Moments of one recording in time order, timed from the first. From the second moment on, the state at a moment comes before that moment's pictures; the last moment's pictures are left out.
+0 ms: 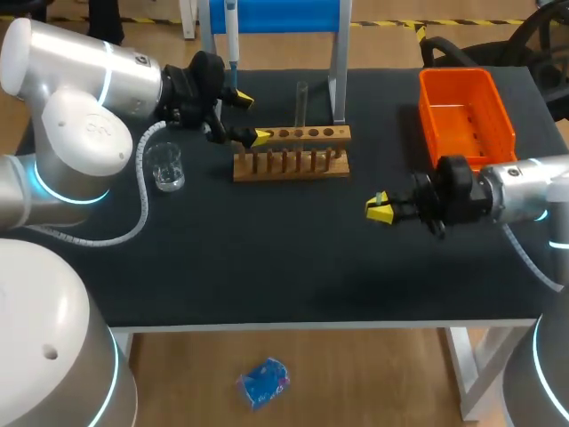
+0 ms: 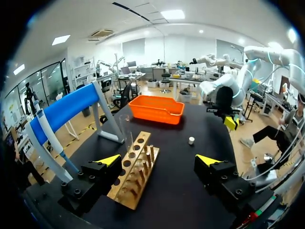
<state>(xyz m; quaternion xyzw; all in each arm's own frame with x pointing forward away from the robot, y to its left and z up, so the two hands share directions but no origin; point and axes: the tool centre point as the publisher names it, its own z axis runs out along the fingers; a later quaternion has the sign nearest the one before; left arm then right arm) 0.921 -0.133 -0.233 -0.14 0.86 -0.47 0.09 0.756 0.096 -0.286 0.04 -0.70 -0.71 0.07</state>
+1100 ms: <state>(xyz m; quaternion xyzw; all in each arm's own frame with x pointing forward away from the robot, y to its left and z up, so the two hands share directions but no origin) 1.054 -0.071 -0.179 -0.40 0.72 -0.51 0.26 0.756 0.096 -0.285 0.04 -0.70 -0.71 0.07</state>
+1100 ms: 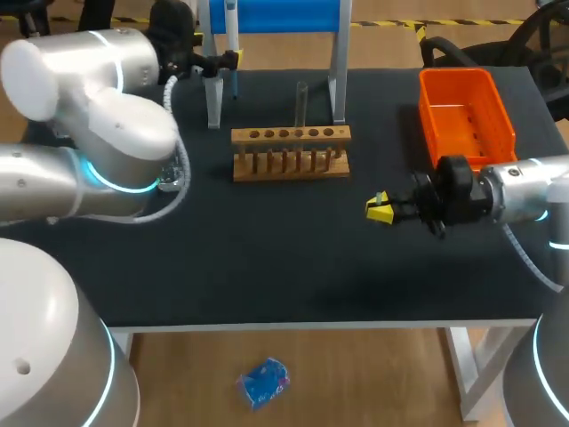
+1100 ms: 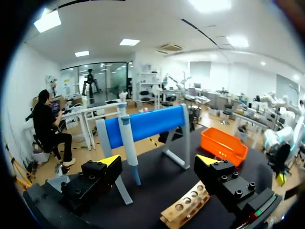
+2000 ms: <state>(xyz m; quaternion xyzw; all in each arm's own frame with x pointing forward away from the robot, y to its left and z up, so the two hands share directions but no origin) 1.086 -0.079 -0.191 -0.46 0.67 -0.48 0.33 0.756 0.096 -0.285 0.04 -0.70 -0.71 0.07</state>
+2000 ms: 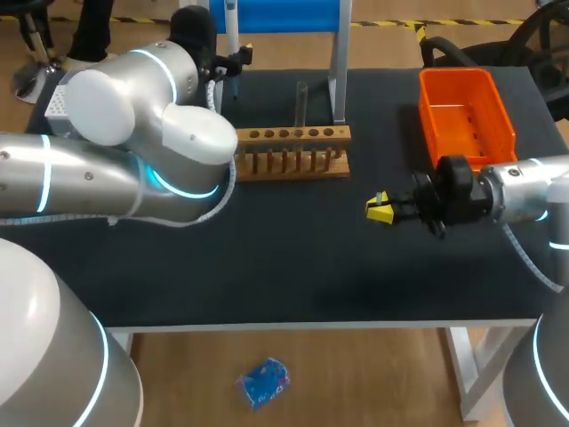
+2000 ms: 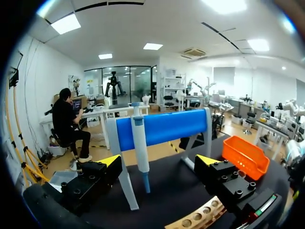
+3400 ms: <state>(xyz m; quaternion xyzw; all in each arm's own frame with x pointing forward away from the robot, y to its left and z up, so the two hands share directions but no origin) 1.169 -0.078 -0.213 -0.54 0.63 -0.43 0.37 0.756 0.096 -0.285 0.04 -0.70 -0.71 0.07</state>
